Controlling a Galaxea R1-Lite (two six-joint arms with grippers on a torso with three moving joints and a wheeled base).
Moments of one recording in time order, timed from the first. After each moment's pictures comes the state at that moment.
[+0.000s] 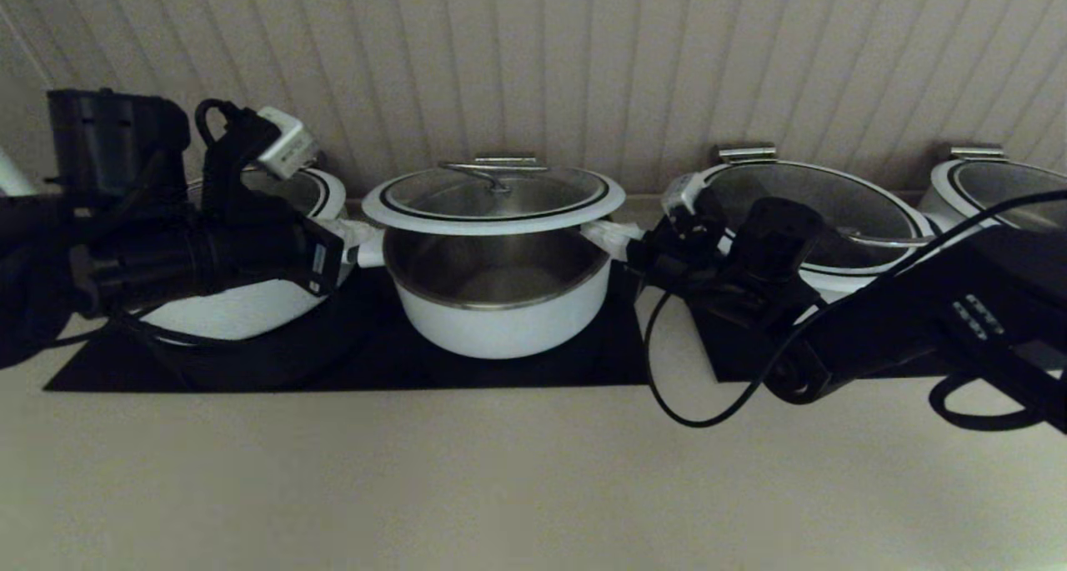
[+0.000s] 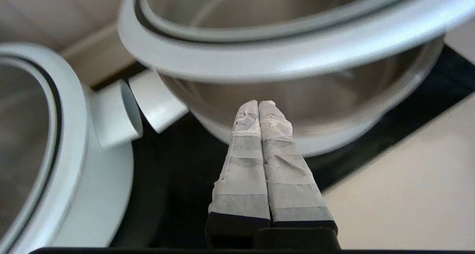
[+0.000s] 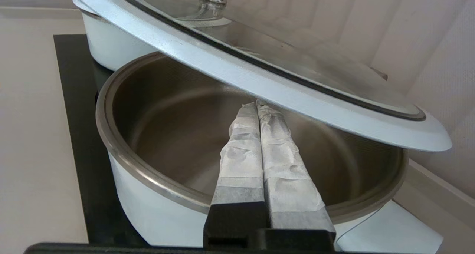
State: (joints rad) left arm -0.19 1.57 -1.02 -0.25 -0.24 0.29; right arm 0.43 2.21 -1.20 -1.29 0.56 -0.15
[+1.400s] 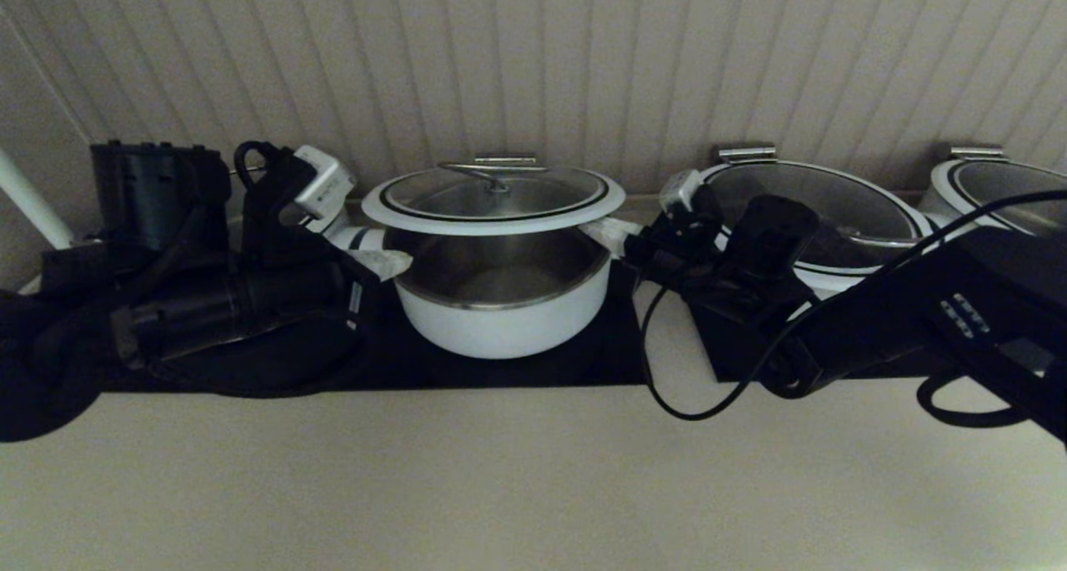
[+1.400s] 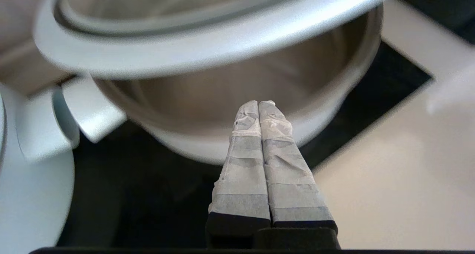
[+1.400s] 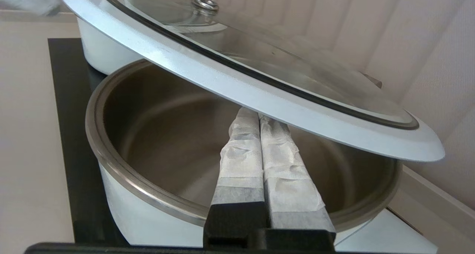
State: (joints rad) left arm -0.30 1.58 -0.88 -0.43 -0.24 0.23; right arm 0.42 2.23 -1.24 -1.29 0.56 -0.15
